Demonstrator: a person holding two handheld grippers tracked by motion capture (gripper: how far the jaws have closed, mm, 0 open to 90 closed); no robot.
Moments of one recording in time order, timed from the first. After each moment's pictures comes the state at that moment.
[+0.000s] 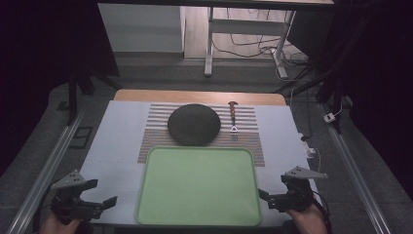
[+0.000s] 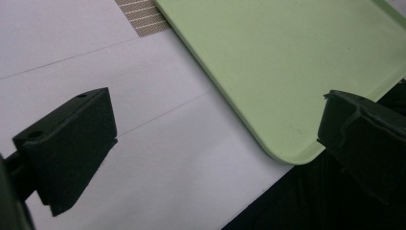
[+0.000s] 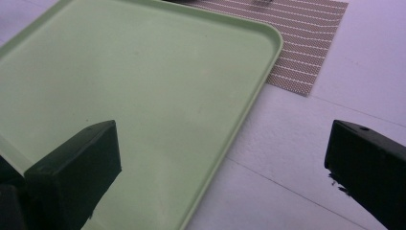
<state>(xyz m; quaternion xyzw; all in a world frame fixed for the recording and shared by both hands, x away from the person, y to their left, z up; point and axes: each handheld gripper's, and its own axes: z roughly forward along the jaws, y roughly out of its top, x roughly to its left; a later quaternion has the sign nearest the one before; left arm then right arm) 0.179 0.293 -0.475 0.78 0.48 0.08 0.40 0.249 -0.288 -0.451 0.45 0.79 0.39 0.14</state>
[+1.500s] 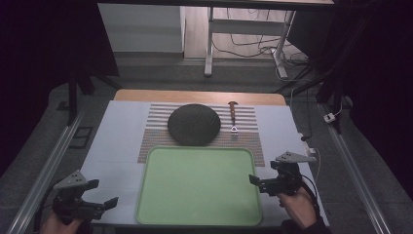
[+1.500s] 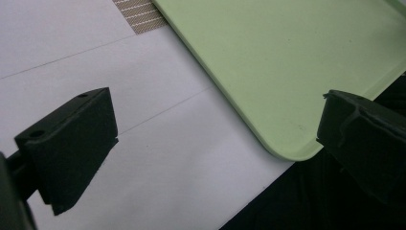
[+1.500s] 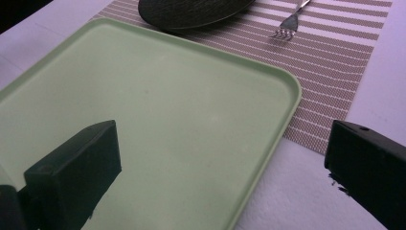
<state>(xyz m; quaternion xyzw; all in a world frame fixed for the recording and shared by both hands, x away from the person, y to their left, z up) 0.180 0.291 -0.475 0.78 0.48 0.09 0.39 0.288 -0.266 -0.446 0.43 0.79 0.42 0.12</state>
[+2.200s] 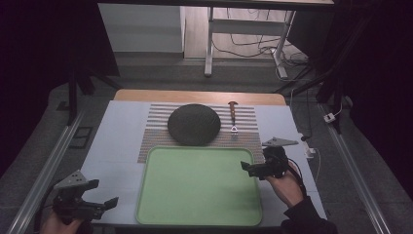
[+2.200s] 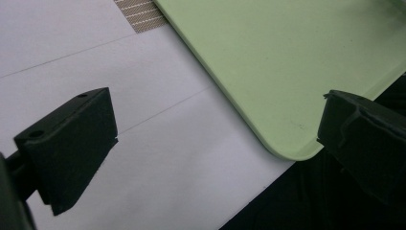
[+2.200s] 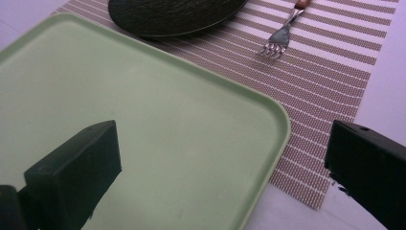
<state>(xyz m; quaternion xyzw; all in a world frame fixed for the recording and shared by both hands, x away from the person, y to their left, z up) 0.181 0.290 -0.475 0.78 0.48 0.08 0.39 0.338 -0.241 -0.453 0.42 0.81 0.38 0.15</state>
